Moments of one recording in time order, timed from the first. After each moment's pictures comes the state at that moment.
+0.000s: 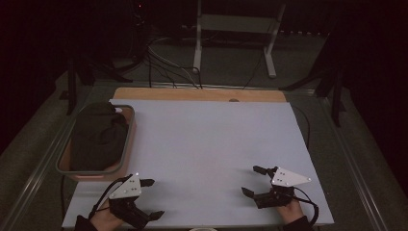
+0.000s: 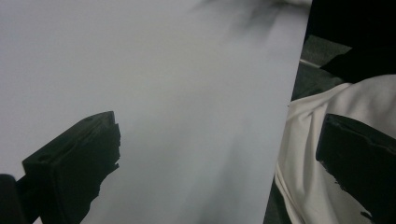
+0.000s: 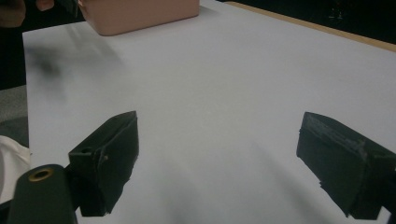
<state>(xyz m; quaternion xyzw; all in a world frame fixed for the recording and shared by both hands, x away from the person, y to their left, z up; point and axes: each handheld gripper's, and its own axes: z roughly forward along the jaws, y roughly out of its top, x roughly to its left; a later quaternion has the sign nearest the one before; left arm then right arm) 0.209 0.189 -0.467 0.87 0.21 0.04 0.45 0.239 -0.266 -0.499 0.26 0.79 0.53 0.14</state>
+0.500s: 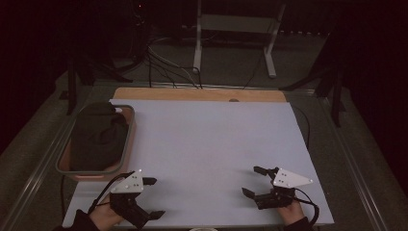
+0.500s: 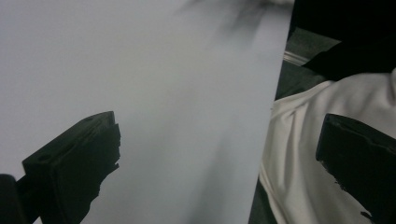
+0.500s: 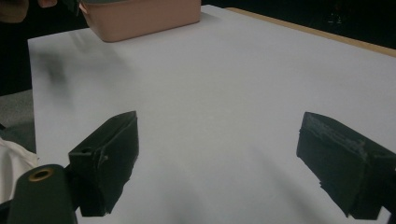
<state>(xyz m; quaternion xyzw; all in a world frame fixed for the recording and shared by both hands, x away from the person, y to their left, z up) 0.215 0.184 -0.450 0.88 0.19 0.02 0.44 0.235 -0.267 -0.496 0.26 0.79 0.54 0.15</state>
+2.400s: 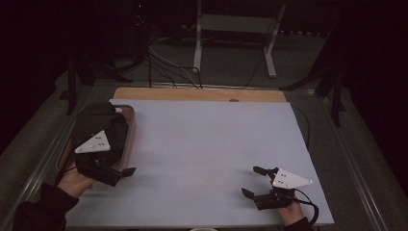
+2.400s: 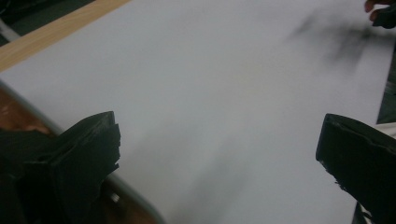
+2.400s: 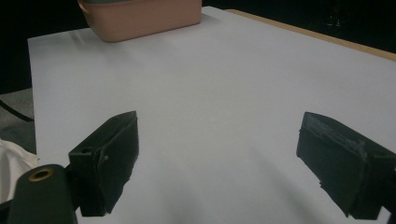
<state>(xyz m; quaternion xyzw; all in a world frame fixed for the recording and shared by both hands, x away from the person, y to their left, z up) 0.275 0.263 -0.397 0.86 0.28 0.12 0.42 0.233 -0.265 -0.495 0.26 0.79 0.54 0.15</state>
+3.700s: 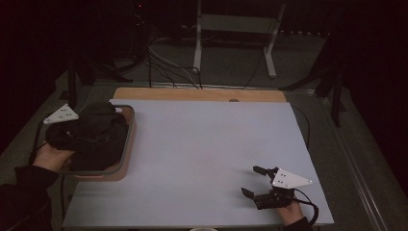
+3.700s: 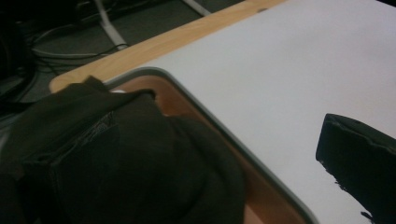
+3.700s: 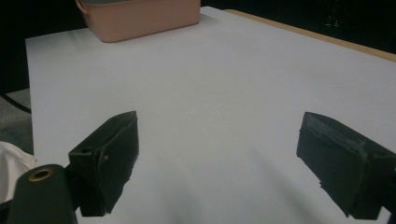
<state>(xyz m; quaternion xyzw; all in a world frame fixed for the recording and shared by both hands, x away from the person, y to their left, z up) 0.323 0.333 -0.373 0.79 0.40 0.21 0.40 0.234 -0.264 -0.496 0.26 0.79 0.54 0.15</state>
